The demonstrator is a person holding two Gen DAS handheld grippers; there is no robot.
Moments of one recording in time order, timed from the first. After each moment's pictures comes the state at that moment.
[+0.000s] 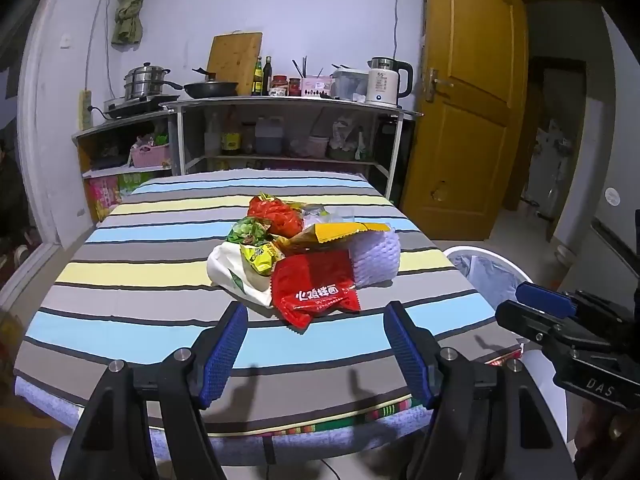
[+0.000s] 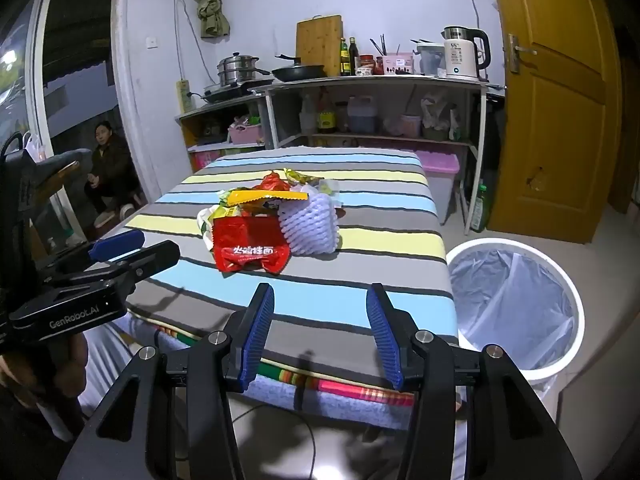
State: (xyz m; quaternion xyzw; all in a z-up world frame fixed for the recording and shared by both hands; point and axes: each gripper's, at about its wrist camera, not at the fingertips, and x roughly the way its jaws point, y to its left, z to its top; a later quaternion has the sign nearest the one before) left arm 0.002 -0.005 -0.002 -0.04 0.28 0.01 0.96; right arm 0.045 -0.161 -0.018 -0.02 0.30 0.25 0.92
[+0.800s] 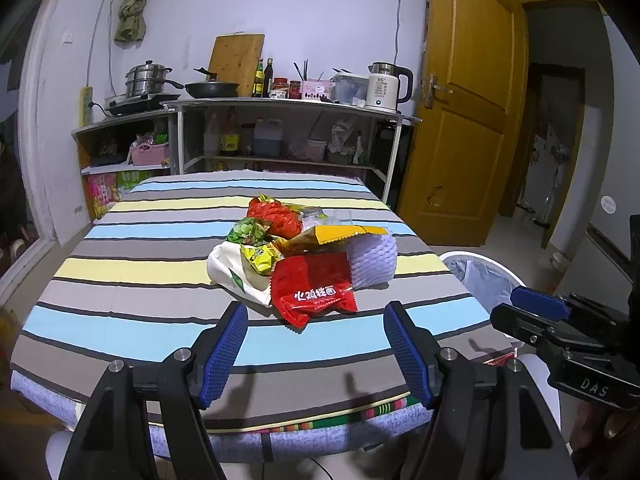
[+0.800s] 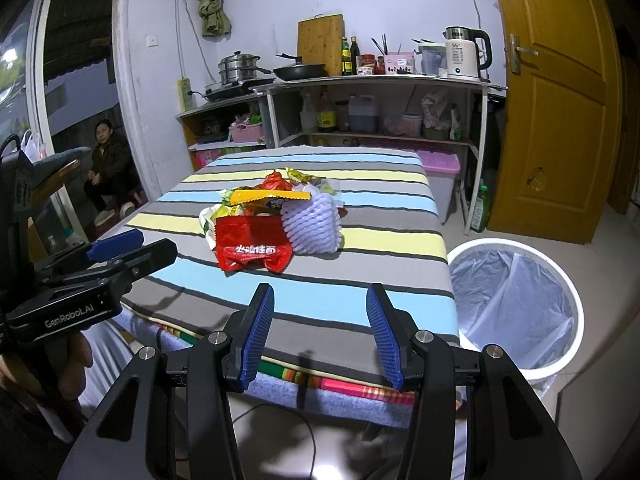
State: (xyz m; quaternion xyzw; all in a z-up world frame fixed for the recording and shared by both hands) left arm -0.005 0.005 0.000 -0.06 0.27 0.00 0.96; right arm 0.045 -0.159 -0.015 -0.02 0.30 0.25 0.92
